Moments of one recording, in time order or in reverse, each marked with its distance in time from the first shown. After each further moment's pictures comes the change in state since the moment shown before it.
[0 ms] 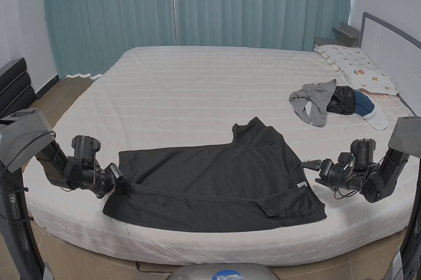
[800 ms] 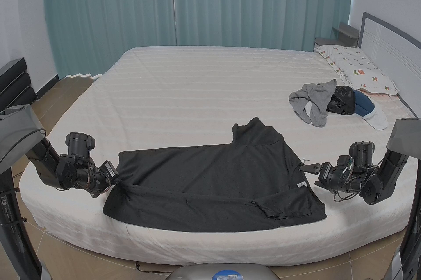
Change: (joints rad) left arm 0.004 -0.088 0.057 0.009 0.024 0.001; right arm 0.002 0.010 0.013 -0.005 0.000 -0.010
